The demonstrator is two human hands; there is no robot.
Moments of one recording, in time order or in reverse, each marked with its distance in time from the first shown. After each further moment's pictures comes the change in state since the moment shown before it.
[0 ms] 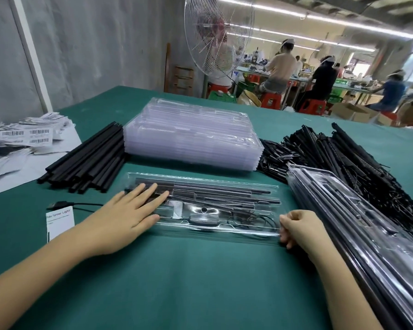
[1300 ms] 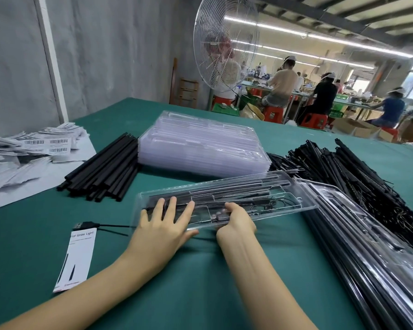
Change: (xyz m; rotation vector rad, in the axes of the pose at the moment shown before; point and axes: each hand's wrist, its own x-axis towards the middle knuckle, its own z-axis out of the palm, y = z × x) left_hand 0.007 0.060 0.005 0.302 0.610 -0.096; right_hand -0.053 -0.117 0.106 1.135 0.058 0.619
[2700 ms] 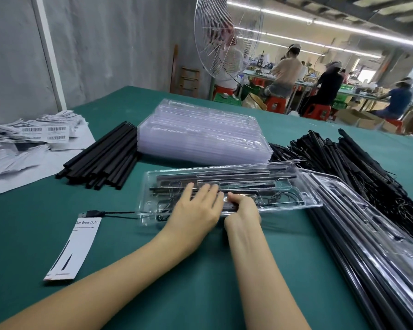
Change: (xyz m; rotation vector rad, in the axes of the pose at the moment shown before) left_hand 0.033 0.042 0.000 -0.025 0.217 0.215; right_hand 0.016 -0.005 -0.004 0.111 -0.009 0.010
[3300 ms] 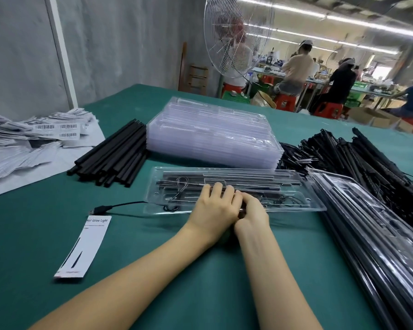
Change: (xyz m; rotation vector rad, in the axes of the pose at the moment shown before) left_hand 0.019 0.012 0.015 0.005 0.121 -0.065; right_hand 0.007 0.004 -0.003 -0.010 -0.132 -0.009
